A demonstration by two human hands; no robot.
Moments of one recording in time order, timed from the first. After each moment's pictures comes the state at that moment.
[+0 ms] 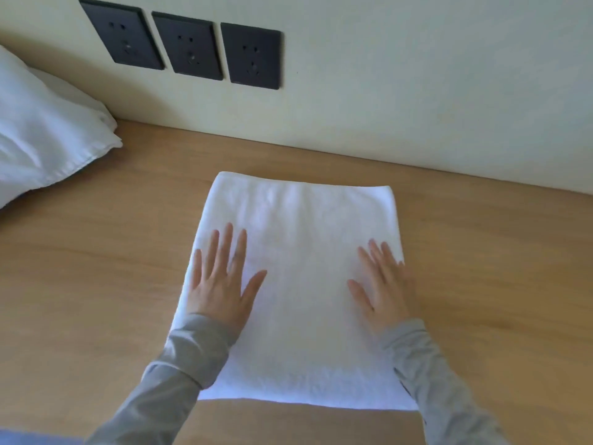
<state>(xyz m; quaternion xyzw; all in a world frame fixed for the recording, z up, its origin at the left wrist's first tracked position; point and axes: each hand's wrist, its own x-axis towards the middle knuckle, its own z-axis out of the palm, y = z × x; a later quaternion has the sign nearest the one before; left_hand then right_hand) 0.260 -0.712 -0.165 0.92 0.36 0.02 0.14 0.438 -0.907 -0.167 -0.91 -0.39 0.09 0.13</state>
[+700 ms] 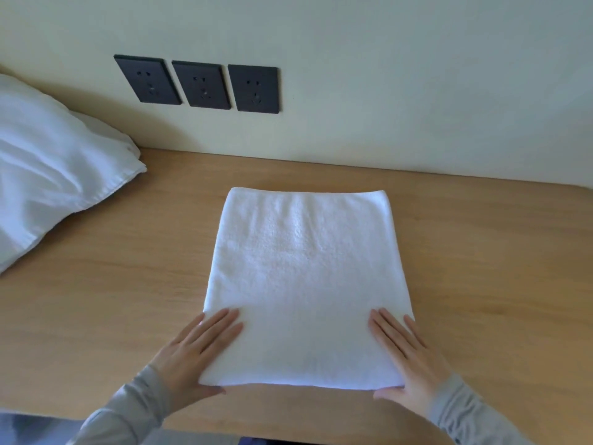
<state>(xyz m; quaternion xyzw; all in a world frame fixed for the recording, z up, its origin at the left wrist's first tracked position) 0.138 -0.694 -0.163 0.99 0.03 -0.12 0.11 0.396 -1.004 -0.157 -0.80 -0.58 0.18 -0.06</state>
